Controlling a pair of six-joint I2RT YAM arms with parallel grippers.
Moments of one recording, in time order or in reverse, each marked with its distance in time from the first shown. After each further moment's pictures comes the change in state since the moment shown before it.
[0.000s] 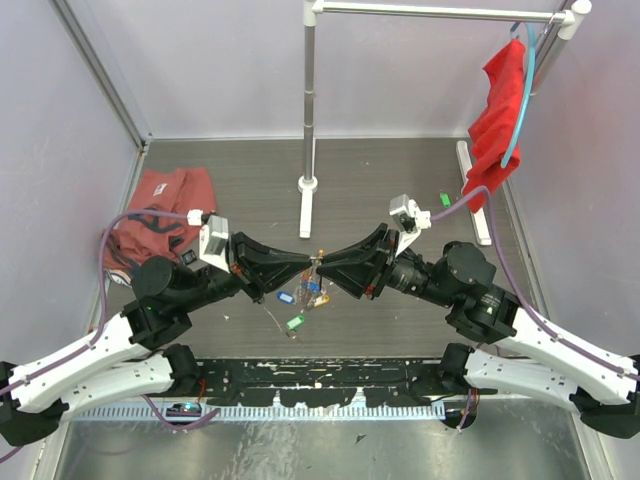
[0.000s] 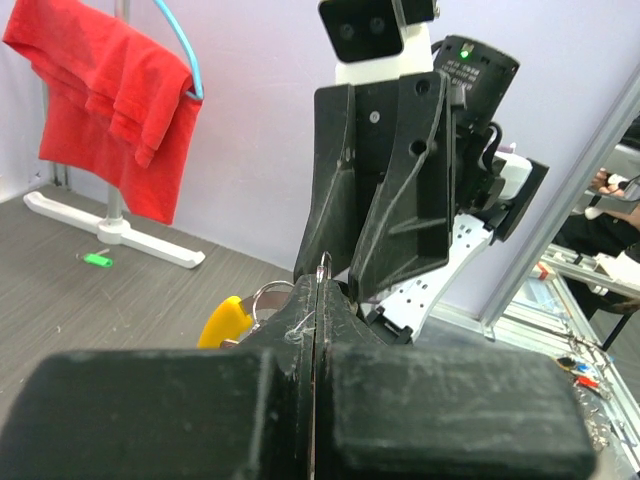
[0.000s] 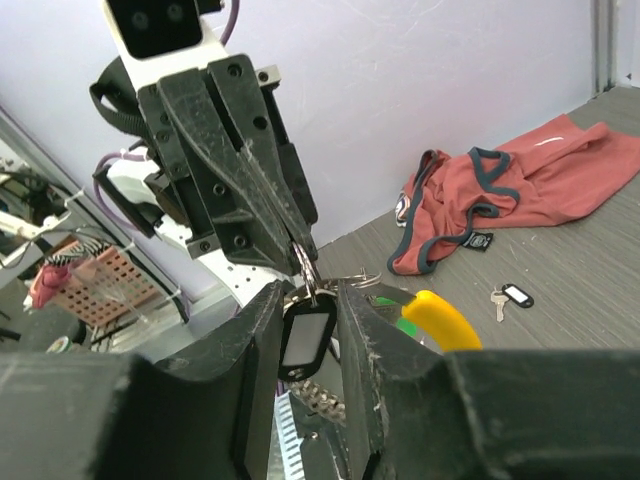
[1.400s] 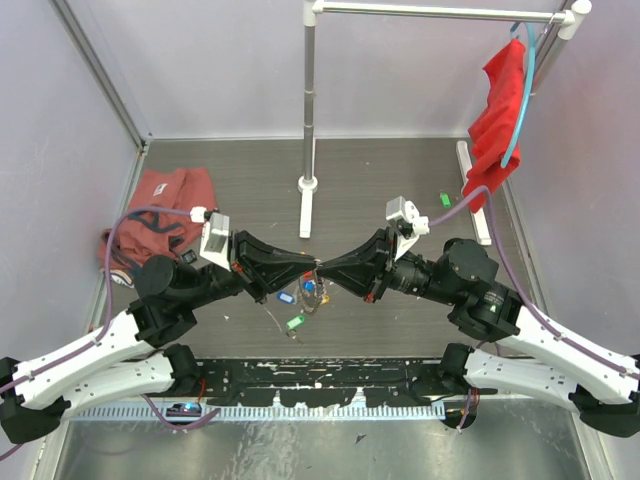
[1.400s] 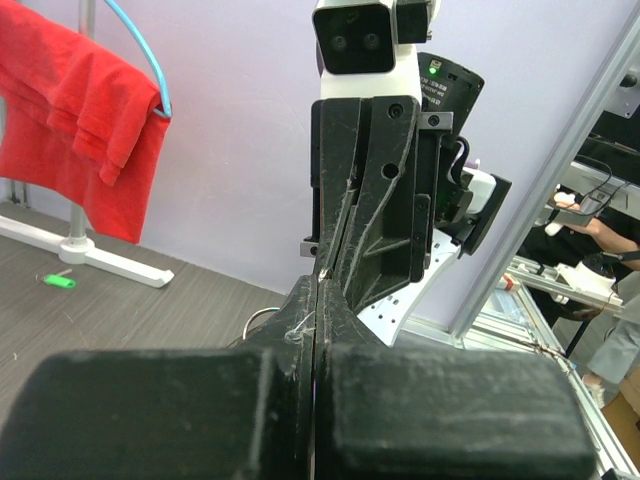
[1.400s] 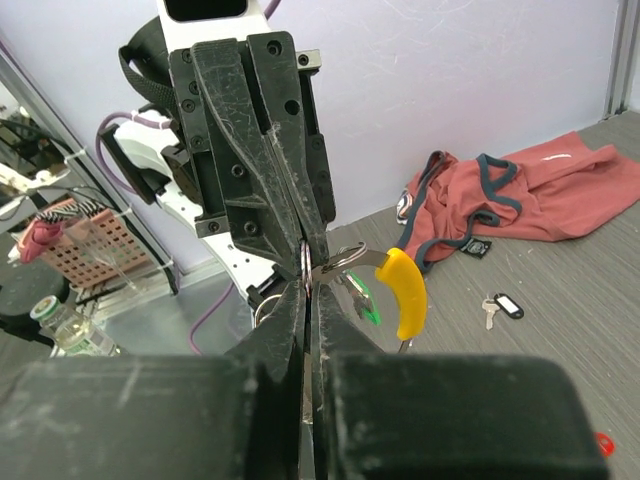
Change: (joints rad) left arm 0.000 0.035 0.000 0.100 0.043 -0.068; right arm 0.000 0.019 0.034 -0.018 -0.091 -0.105
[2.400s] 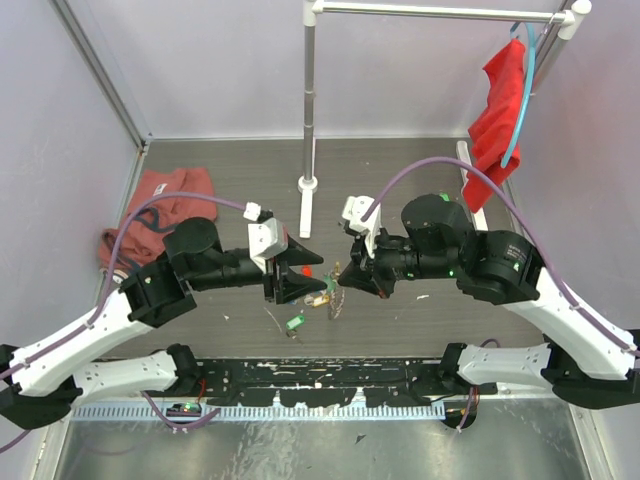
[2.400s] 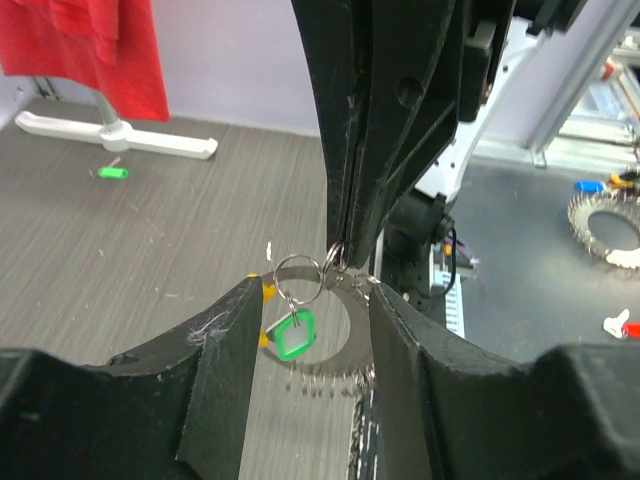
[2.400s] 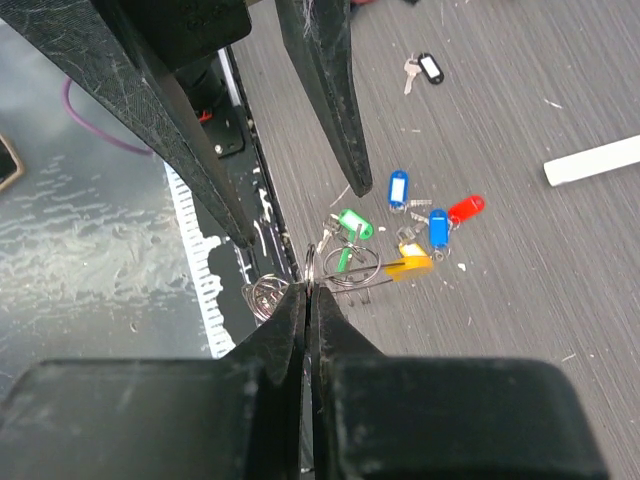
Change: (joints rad) left arm 0.000 0.162 0.333 -0.623 0.128 0.393; right arm 0.000 0.309 0.635 -1.019 0.013 -0.382
